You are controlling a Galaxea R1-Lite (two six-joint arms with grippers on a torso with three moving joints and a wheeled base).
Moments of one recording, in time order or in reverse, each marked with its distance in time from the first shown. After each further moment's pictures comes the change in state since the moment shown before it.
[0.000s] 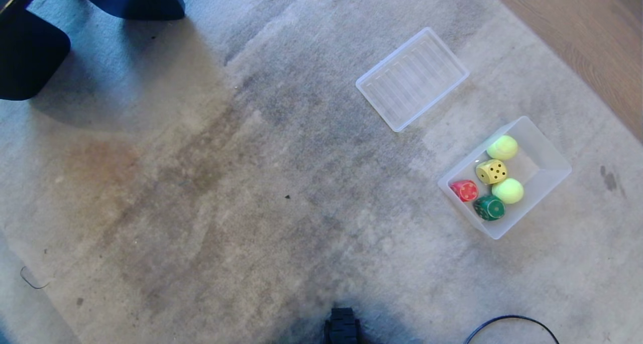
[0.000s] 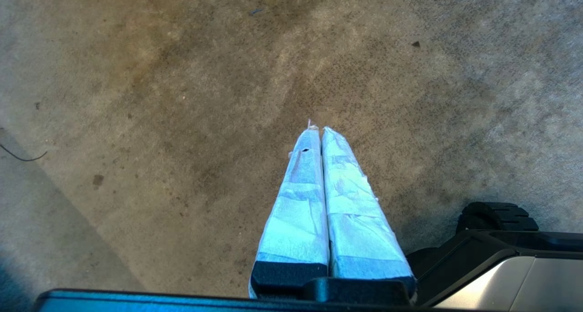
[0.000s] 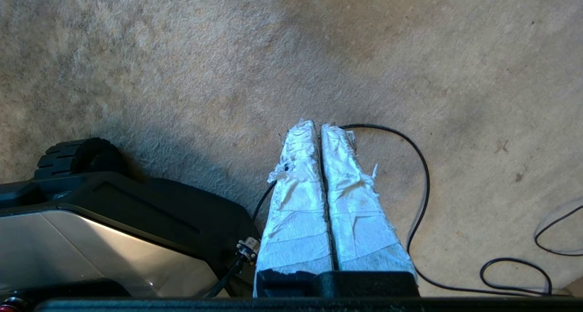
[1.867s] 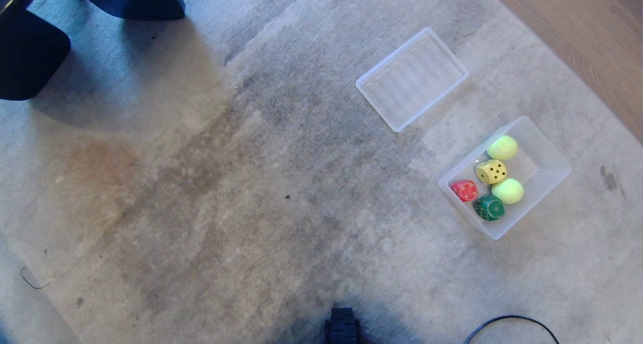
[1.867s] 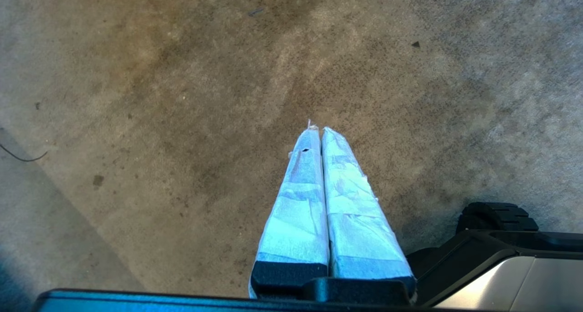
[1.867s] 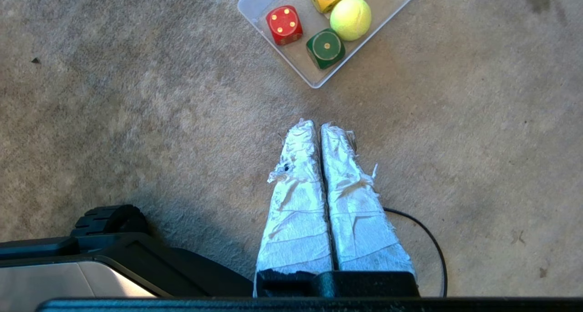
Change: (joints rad) left arm 0.000 0.000 0.000 0.000 -0.001 0.001; right arm 0.063 -0.279 0.000 -0.027 0.000 0.002
